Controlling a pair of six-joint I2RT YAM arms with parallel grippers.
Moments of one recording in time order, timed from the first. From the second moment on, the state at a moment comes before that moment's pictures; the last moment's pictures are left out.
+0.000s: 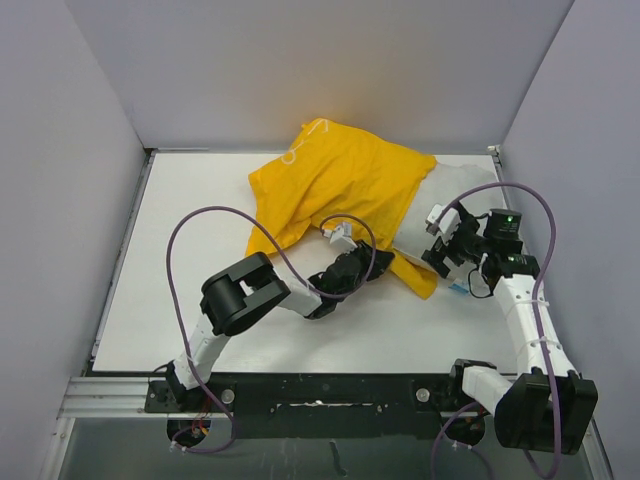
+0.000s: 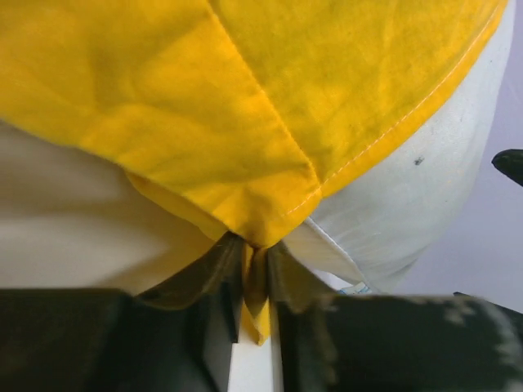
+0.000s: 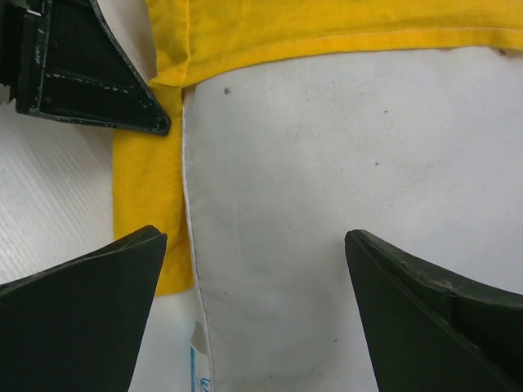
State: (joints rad) left arm -1.03 2.16 1.07 0.93 -0.35 -1.16; right arm -0.11 1.06 0.83 -0.49 -0.67 -0.97
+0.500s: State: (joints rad) left arm -0.99 2.15 1.01 1.05 -0.10 -0.94; right arm 0.03 1.22 0.74 -0.22 -0.37 -0.95
